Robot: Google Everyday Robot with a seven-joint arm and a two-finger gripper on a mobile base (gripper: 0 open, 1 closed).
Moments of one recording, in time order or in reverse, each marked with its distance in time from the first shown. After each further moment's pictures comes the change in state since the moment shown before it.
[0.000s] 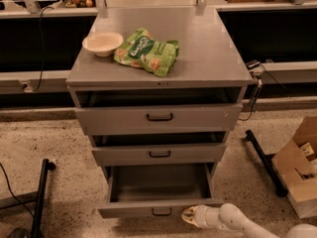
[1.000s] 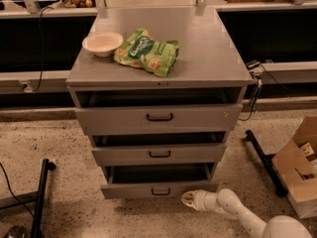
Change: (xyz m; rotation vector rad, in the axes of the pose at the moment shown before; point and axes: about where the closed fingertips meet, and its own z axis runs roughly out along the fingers) arm 0.016 -0.076 0.022 0.068 -0.016 -0.060
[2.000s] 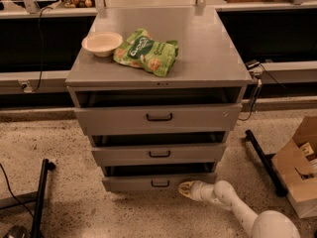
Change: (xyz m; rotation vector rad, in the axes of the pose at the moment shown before) arm -0.013 -0.046 0.021 0.055 -0.035 -0.062
